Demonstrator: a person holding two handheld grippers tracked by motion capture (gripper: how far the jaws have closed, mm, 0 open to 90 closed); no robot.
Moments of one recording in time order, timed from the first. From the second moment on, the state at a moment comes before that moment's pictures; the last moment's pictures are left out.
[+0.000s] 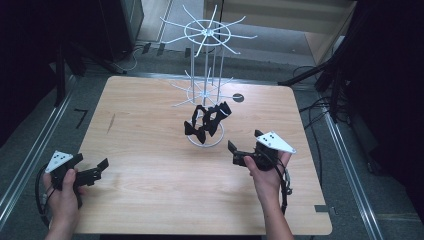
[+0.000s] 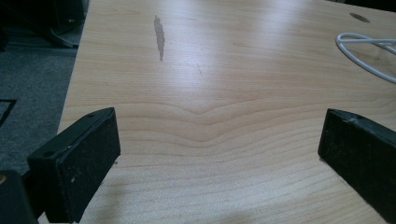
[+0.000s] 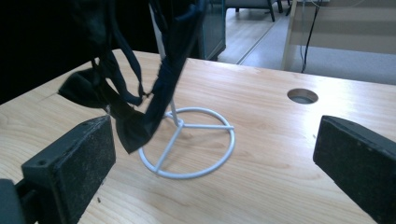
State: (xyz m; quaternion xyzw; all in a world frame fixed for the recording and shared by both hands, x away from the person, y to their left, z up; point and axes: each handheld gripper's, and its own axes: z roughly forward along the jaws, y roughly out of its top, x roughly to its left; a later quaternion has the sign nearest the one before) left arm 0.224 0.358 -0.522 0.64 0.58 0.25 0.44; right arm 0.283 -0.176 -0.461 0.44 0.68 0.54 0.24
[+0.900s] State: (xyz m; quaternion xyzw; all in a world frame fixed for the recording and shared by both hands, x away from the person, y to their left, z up) left arm 0.224 0.358 -0.522 0.64 0.58 0.25 0.44; right arm 0.264 -0.246 -0.496 0.49 0.67 0.51 0.25
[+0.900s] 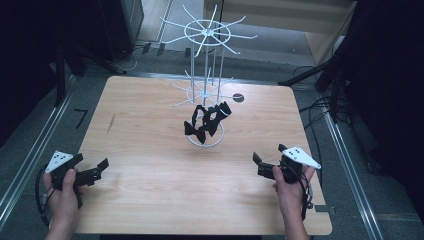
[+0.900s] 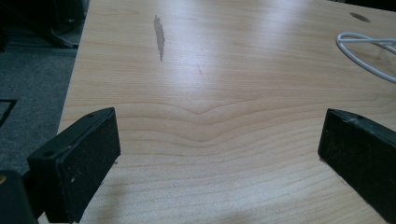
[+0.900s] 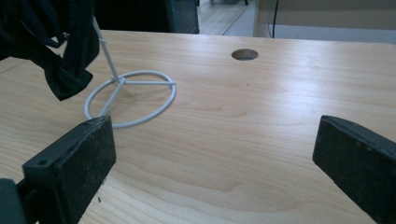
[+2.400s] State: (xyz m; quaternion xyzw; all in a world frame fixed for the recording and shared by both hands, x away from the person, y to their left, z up) left arm 0.224 0.357 -0.522 0.64 0.58 0.26 0.44; right arm 0.216 -0.372 -0.540 0.57 0.61 0.47 0.28
